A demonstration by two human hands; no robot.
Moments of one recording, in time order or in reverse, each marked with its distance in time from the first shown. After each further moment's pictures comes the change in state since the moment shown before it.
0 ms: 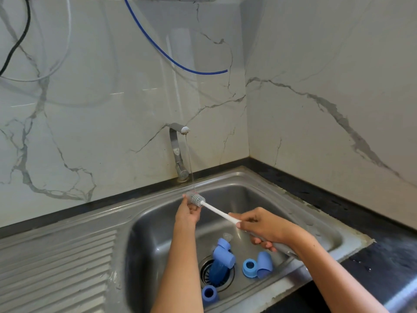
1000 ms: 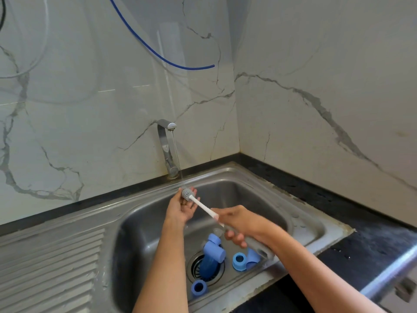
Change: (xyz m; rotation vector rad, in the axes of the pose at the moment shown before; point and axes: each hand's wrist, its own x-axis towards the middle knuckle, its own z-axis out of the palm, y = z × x) left_hand -0.002 -0.004 0.002 0.223 -0.099 -0.069; right_hand -0.003 -0.014 0.020 0.388 -0.057 0.157
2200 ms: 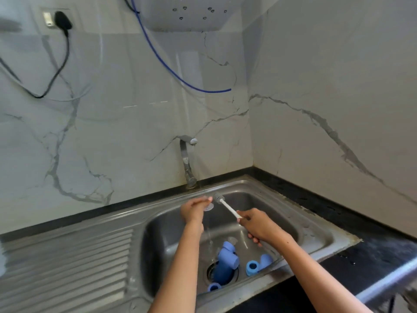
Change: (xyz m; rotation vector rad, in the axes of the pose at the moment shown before) left_hand -0.076 -0.005 0.019 0.560 0.161 0.508; right_hand -0.001 -0.002 -0.003 -0.376 0.328 -0.143
